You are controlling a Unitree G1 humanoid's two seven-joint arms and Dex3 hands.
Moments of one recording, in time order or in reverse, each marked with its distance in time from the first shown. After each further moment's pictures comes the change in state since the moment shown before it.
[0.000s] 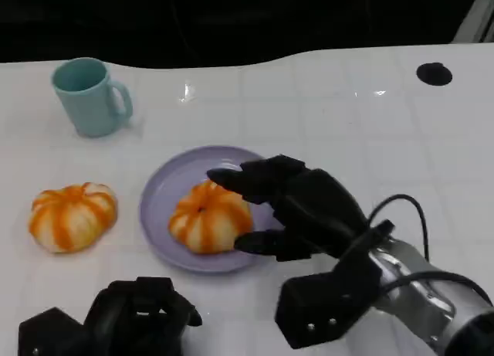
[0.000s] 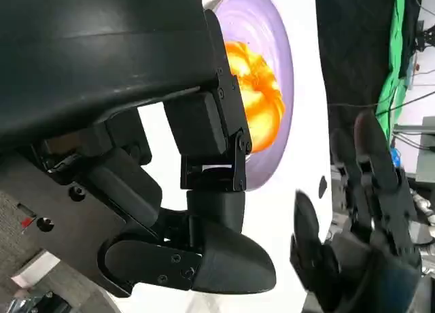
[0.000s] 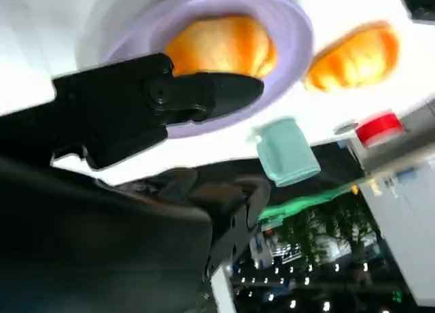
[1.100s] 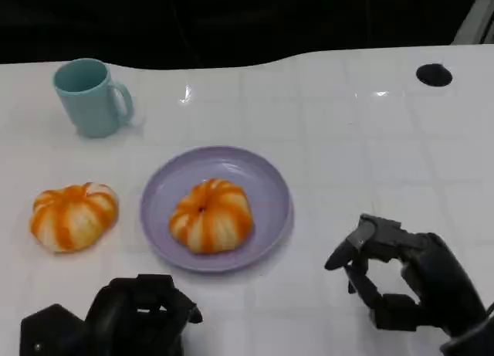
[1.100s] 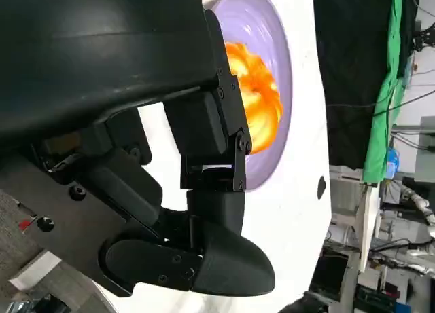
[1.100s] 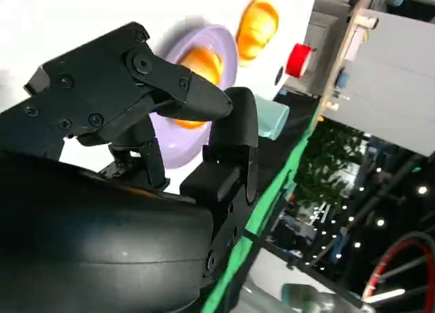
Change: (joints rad) left arm -0.019 0.002 0.001 0.024 0.000 -0.009 0.000; right arm 0.502 -0.030 -0.362 -0.265 0.660 -0.213 0.450
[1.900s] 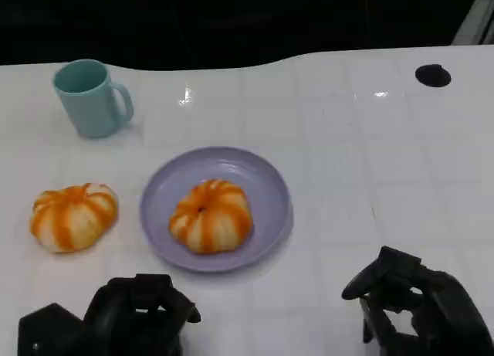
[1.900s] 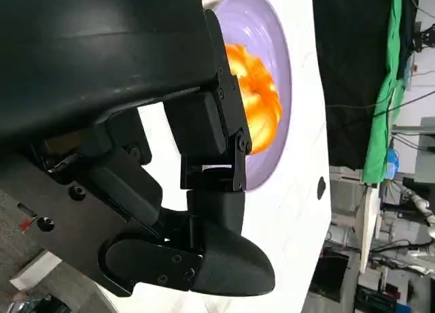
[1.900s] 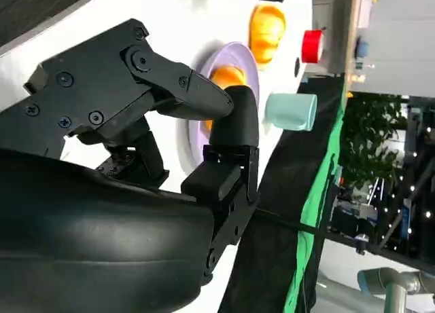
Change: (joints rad) left arm 0.003 0.003 0.005 -0.011 -0.001 0.012 0.000; right arm 0.199 0.086 -0.061 -0.168 0.081 0.206 0.050
